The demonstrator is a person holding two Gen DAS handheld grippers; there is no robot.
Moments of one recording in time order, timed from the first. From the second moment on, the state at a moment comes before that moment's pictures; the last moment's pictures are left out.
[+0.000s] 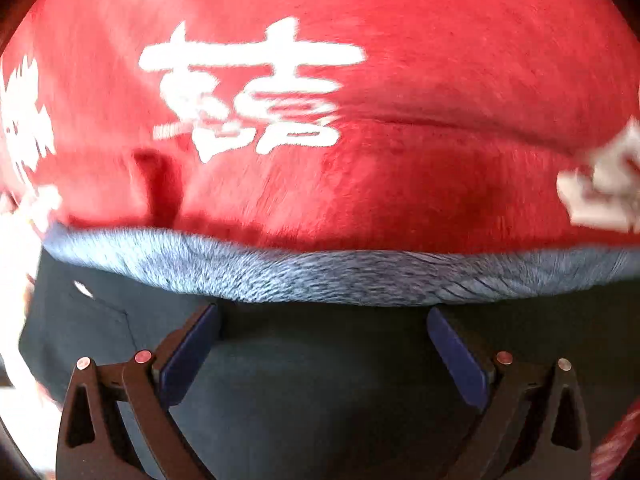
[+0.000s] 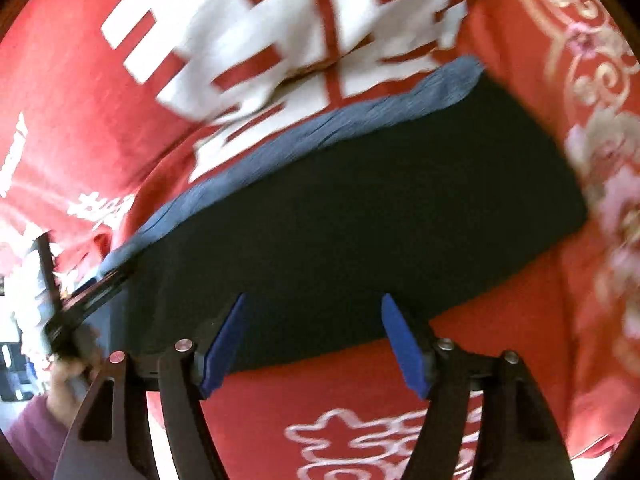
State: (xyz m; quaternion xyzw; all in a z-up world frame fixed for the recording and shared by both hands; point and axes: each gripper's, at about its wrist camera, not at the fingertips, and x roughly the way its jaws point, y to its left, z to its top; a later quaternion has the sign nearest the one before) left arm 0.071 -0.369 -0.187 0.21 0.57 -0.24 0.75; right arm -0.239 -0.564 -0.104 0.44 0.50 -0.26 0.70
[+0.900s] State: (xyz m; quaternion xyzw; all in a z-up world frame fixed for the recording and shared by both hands) left arm 0.203 -0.106 -0.183 0.22 0.59 -0.23 0.74; right arm -0.094 -0.328 -0.163 0.62 0.43 -0.01 0.65
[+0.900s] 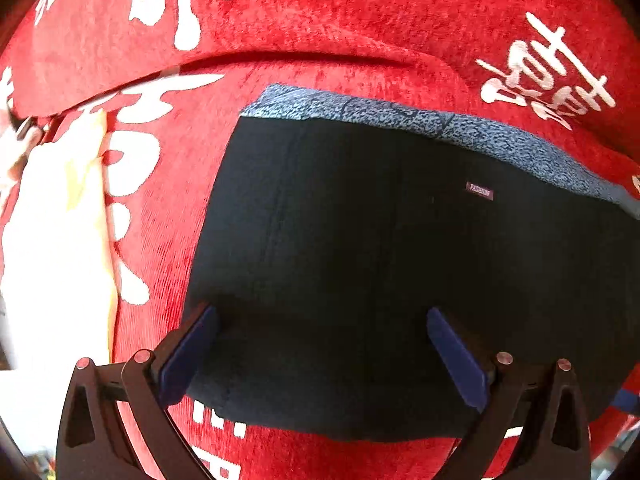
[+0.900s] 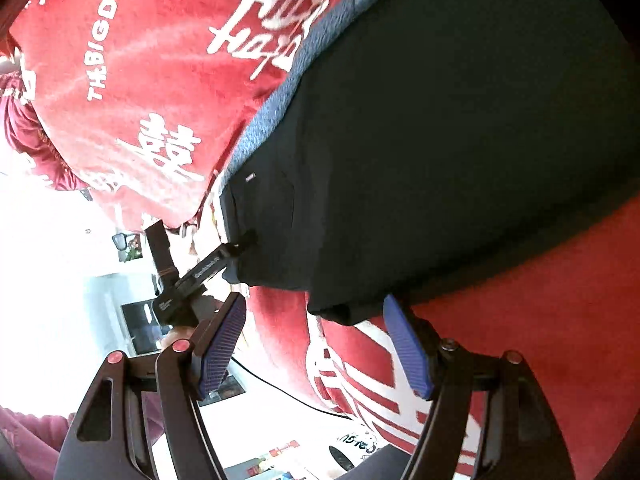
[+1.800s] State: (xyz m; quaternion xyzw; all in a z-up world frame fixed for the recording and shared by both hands) left arm 0.199 -0.104 -0.157 0.25 0.56 -0.26 0.74; right arm -0.104 -0.321 -0.151 0.58 0.46 -0.09 0.66
